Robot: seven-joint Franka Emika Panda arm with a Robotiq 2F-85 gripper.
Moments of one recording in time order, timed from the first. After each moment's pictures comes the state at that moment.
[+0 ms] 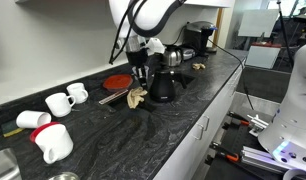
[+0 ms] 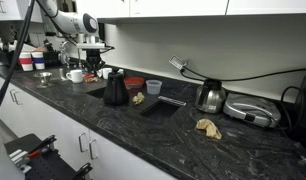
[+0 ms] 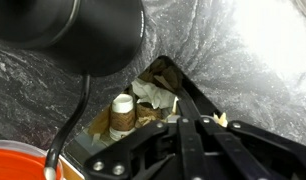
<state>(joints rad) 0.24 0.20 0.23 -1.98 -0.17 2.05 -0.28</state>
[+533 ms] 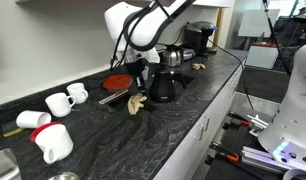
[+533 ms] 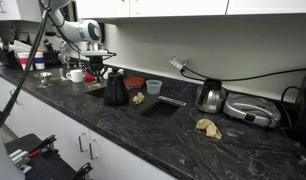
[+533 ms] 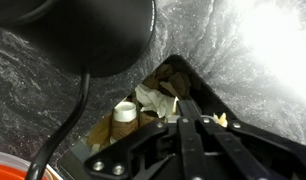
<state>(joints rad) 0.25 0.32 0.22 -1.92 -0.23 2.05 -0.26</state>
